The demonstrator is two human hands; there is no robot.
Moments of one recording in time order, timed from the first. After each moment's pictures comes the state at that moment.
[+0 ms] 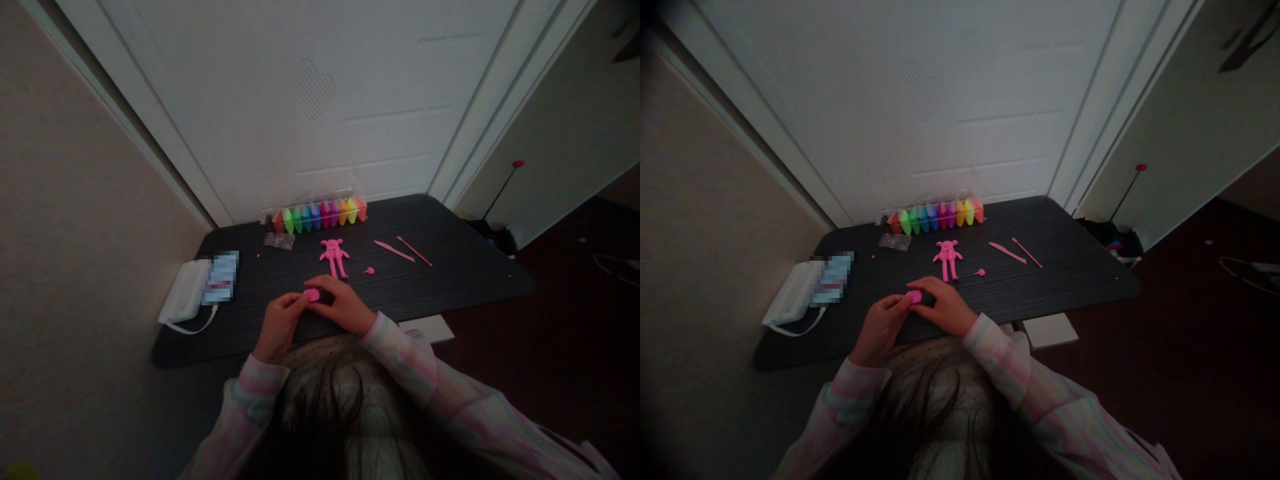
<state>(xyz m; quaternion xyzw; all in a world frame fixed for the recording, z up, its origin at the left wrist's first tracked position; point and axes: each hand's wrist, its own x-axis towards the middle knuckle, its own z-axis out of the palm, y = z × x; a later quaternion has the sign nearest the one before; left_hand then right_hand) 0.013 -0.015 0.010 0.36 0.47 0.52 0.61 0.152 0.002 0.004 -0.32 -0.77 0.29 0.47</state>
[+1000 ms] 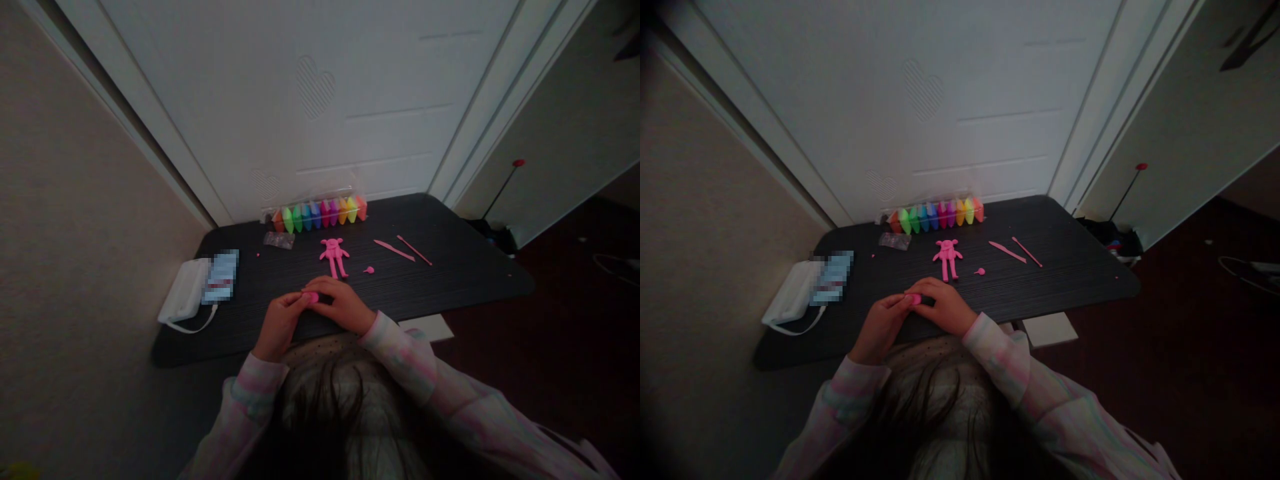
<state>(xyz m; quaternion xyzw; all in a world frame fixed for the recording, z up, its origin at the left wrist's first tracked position) 0.012 -0.015 0.010 0.39 0.45 0.50 0.62 0.153 0.002 0.005 -0.31 -0.78 0.29 0.46</state>
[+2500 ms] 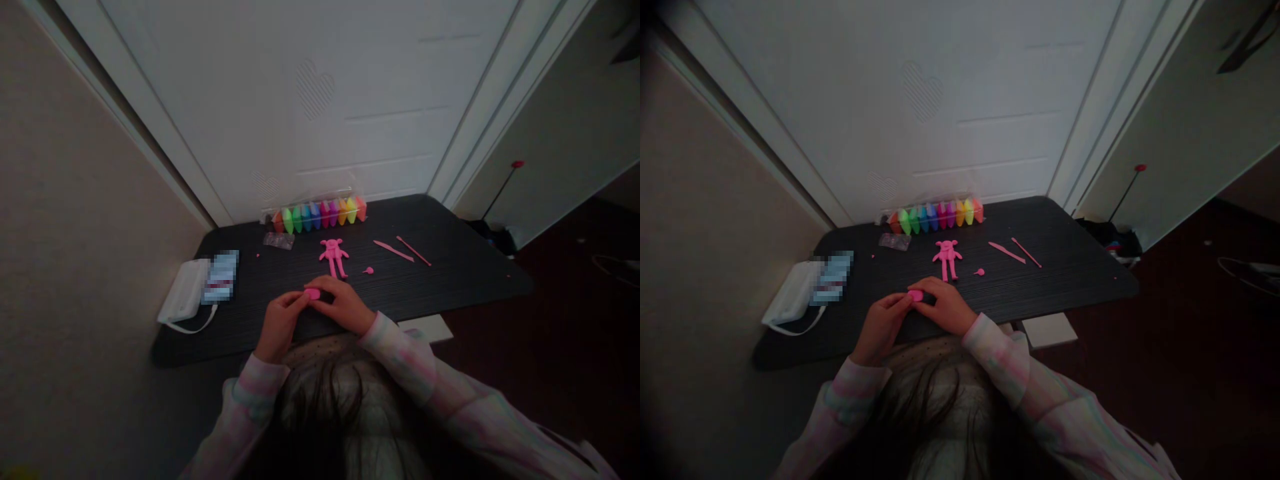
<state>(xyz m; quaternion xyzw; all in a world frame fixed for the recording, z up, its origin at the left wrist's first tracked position) 0.012 -0.012 0.003 0.40 0.49 0.52 0.57 0.153 0.003 0.005 -0.33 -0.77 0.29 0.47</state>
